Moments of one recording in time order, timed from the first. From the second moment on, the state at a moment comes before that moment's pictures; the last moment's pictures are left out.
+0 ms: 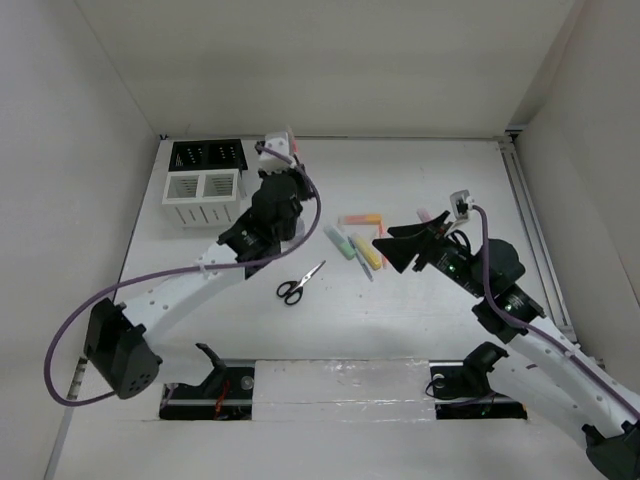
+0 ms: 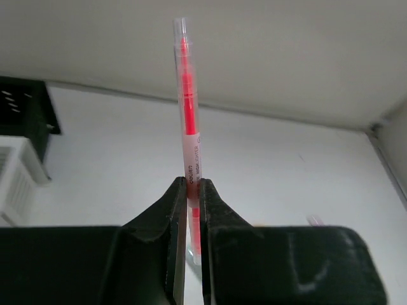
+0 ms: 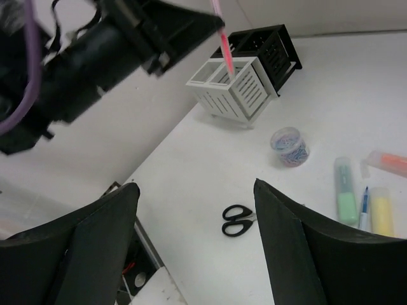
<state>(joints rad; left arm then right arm) -0.81 1.26 1.05 0.13 -0.64 -0.33 0.62 0.69 0.62 0.19 -0.24 0.61</state>
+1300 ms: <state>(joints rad) 0.03 2.05 1.60 0.27 -0.53 -0.17 0.61 0.68 0.44 0.08 -0.37 0.51</state>
